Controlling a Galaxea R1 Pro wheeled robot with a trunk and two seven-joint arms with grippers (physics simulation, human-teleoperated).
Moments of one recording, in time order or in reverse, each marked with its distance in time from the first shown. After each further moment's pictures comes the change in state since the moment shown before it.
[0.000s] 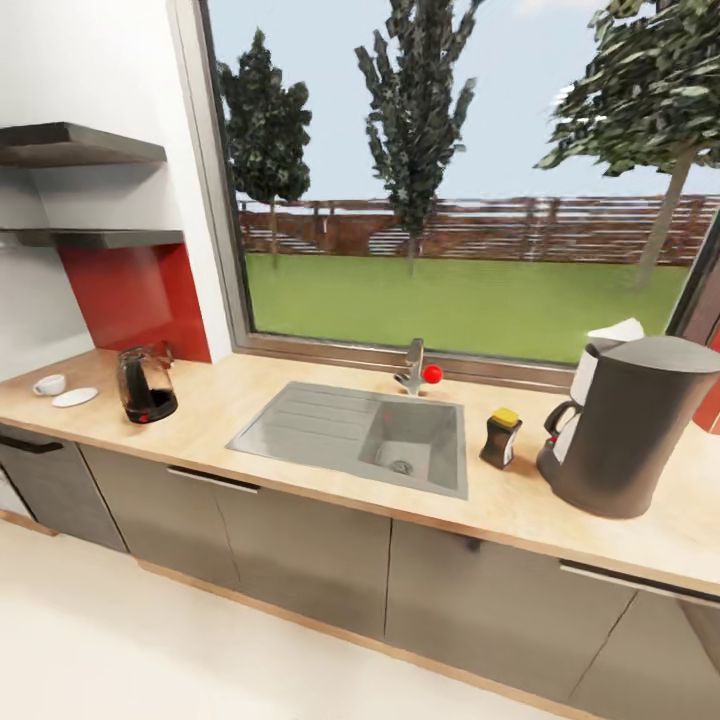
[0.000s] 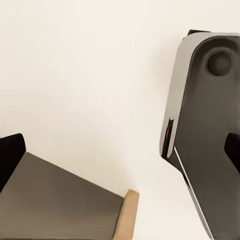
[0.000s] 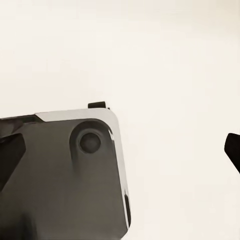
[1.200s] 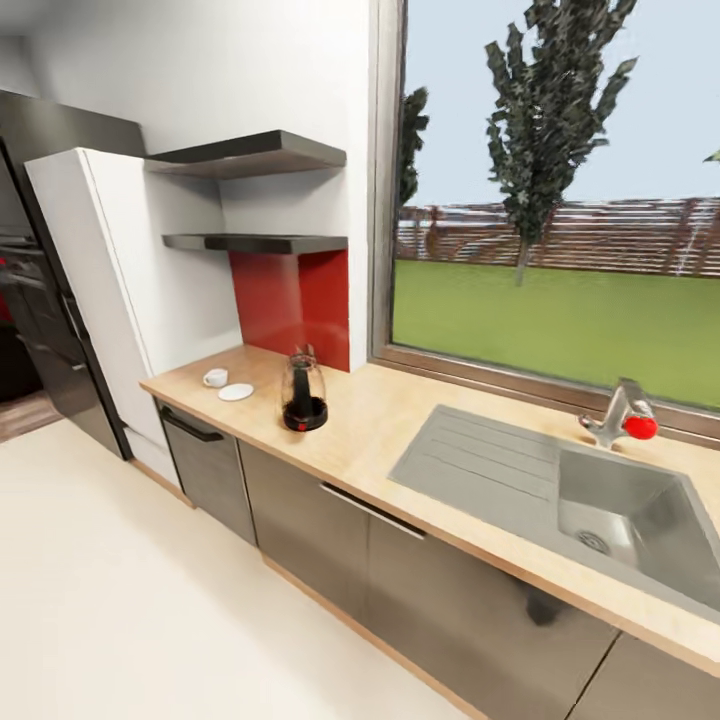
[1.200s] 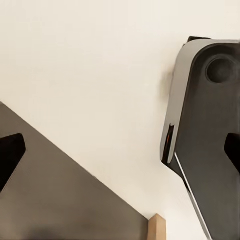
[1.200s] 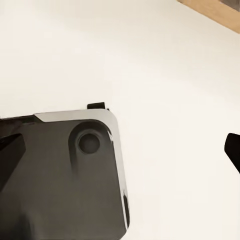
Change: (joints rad) left arm 0.000 0.004 0.000 -0.001 0.002 -0.002 0.000; right arm 0.000 -0.005 0.001 0.012 0.001 -0.001 0.004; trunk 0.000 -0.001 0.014
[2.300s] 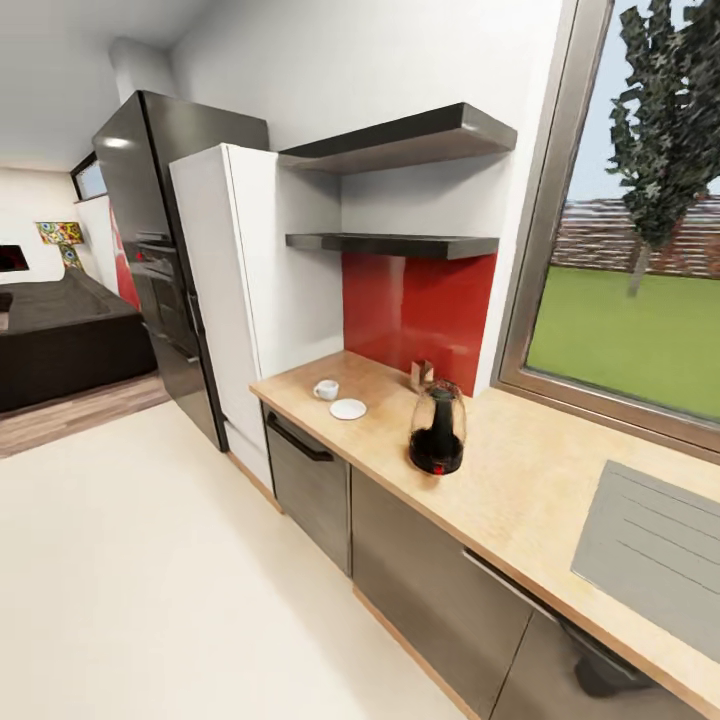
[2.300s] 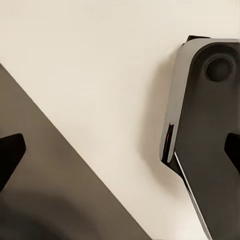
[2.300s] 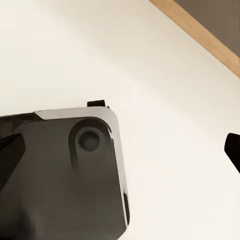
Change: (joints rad) left arm 0.000 -0.002 0.000 -0.001 -0.003 -0.001 0.000; right arm 0.000 0.000 0.000 0.000 0.000 0.005 0.000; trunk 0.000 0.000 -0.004
